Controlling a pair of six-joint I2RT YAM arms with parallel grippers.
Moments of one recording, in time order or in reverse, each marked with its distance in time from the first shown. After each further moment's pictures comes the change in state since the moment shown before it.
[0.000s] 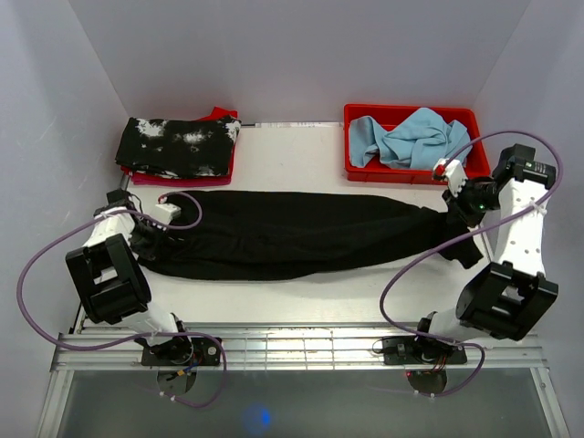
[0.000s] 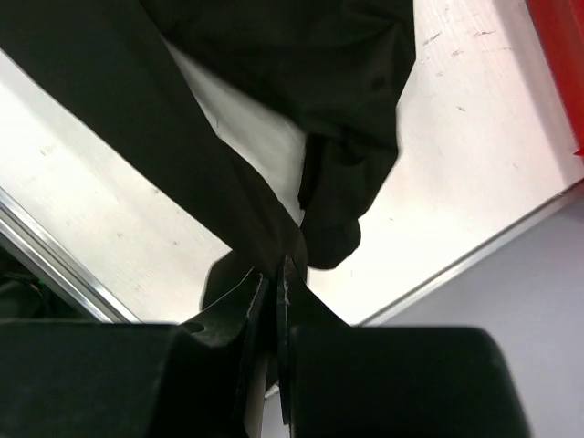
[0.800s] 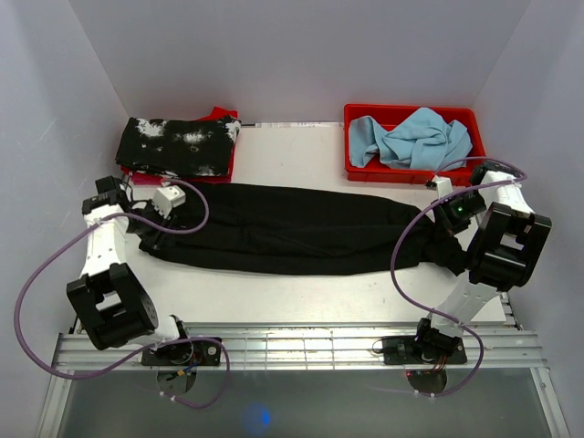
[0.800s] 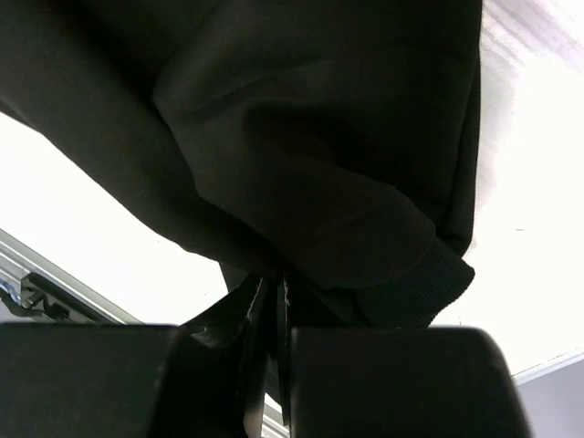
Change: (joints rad) left arm -0.013 -0.155 0.165 -0.229 0.358 0.206; right arm 0.020 0.384 -0.091 0.217 0.110 0.420
